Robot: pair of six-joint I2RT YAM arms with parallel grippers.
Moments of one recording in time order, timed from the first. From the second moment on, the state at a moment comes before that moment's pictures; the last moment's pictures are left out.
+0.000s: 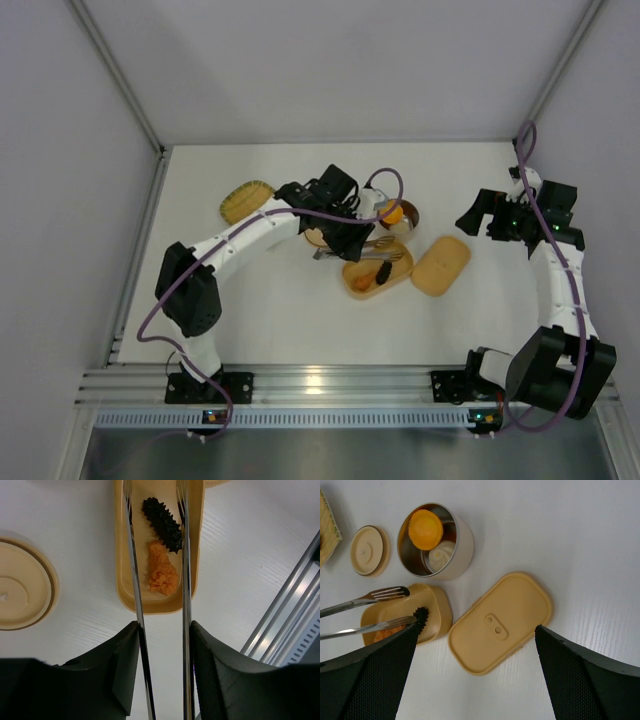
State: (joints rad) left arm -0.77 1.83 1.64 -0.81 0.35 0.10; right arm -0.32 1.20 0.99 -0.55 -0.60 -0.02
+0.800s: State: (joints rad) left arm -0.07 1.41 1.26 -0.91 0.23 0.10; right arm -0.32 1.20 0.99 -0.55 -0.60 -0.02
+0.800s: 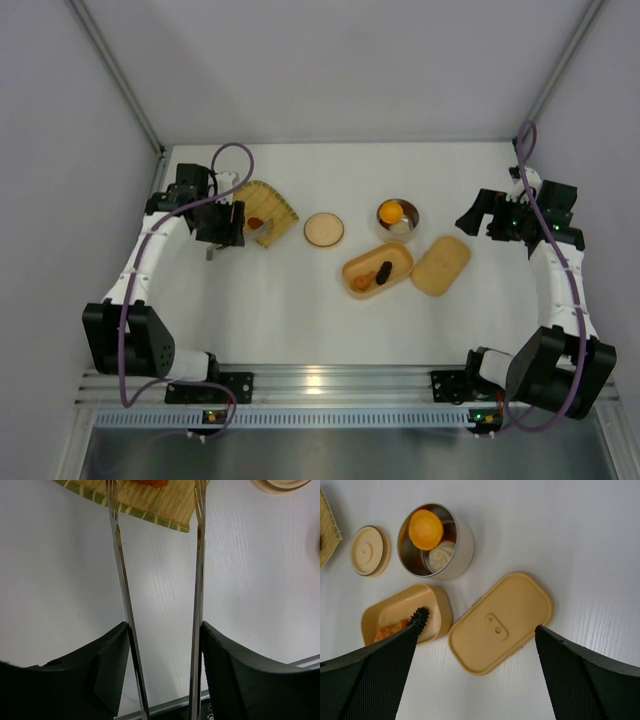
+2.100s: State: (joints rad) left arm -0.05 1.61 1.29 -0.86 0.27 0.05; right arm -0.32 1.19 0.99 -0.55 -0.60 -0.02
